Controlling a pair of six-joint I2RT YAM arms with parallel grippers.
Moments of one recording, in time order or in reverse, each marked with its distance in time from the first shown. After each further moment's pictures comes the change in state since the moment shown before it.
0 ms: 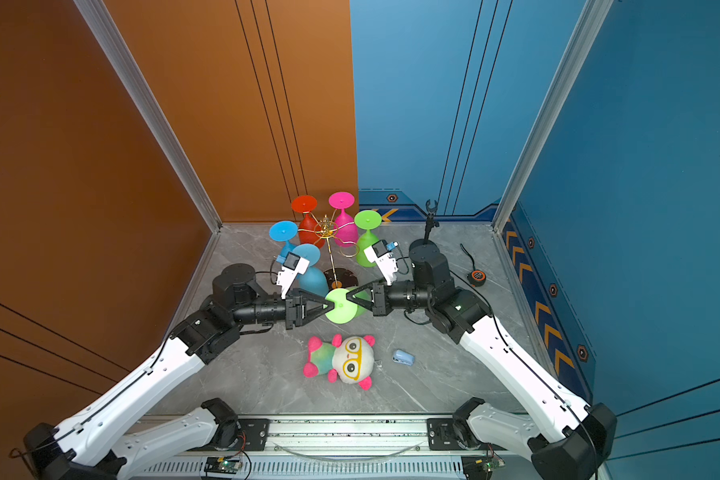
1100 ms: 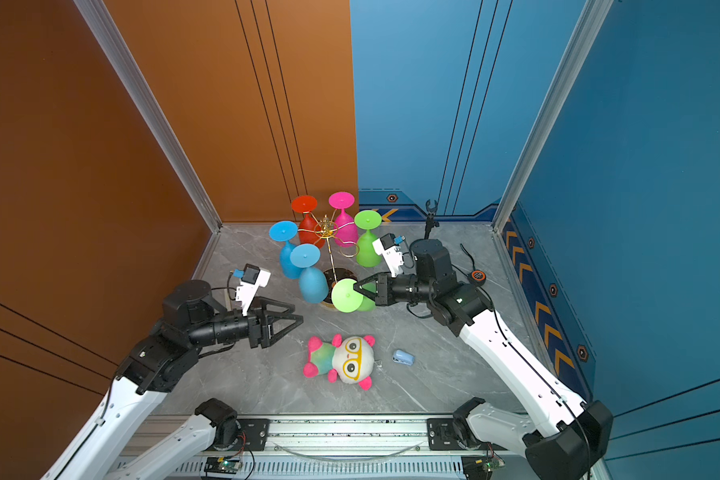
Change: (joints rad) left arm 0.128 -0.234 0.016 -0.323 -0.043 0.171; right arm -0.051 0.033 0.032 -0.053 0.067 0.021
